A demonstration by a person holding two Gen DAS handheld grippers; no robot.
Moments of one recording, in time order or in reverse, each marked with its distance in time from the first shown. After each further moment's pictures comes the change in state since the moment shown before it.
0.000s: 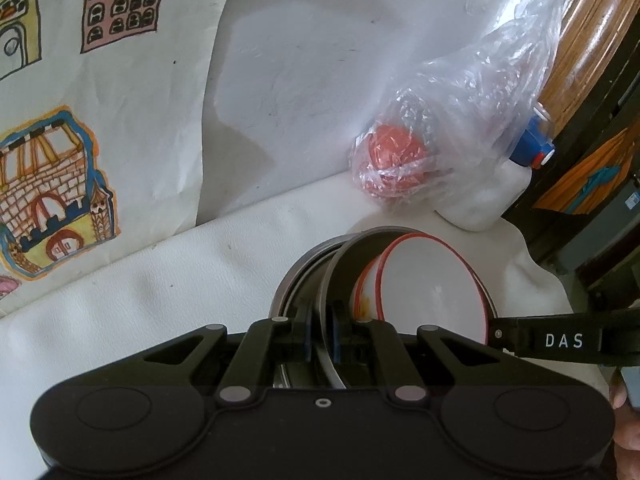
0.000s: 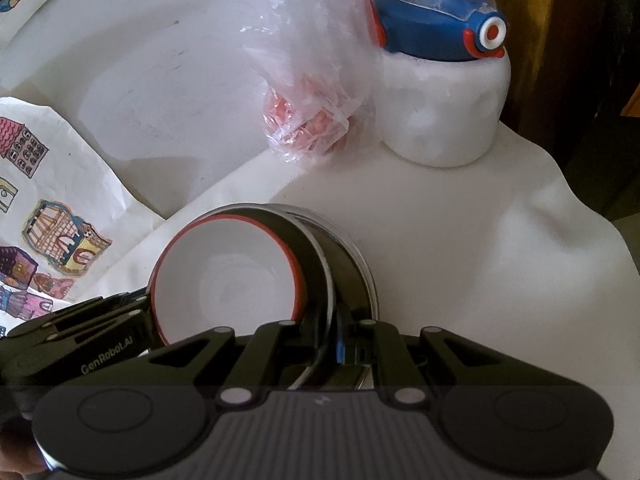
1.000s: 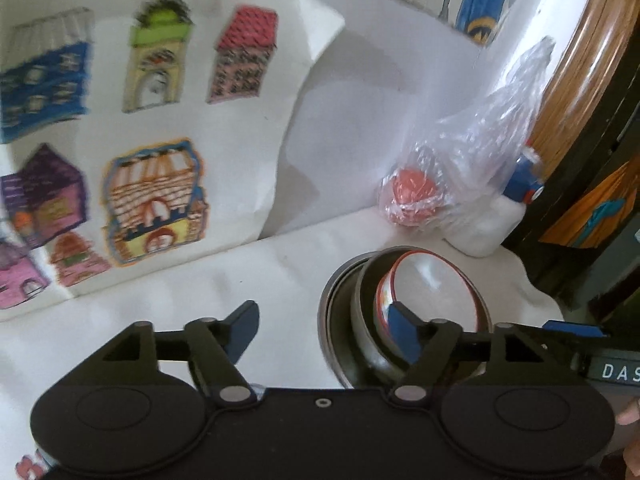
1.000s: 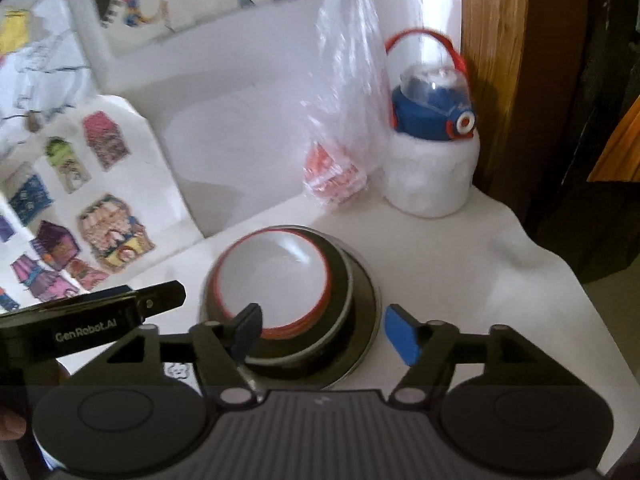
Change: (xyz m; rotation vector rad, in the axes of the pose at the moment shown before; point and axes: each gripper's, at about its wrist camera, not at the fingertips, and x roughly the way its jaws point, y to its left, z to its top) left arm -0.077 0.017 -0.028 -0.046 -0.137 0.063; right arm -0.078 0.026 -0.055 -0.097 -0.248 -0.037
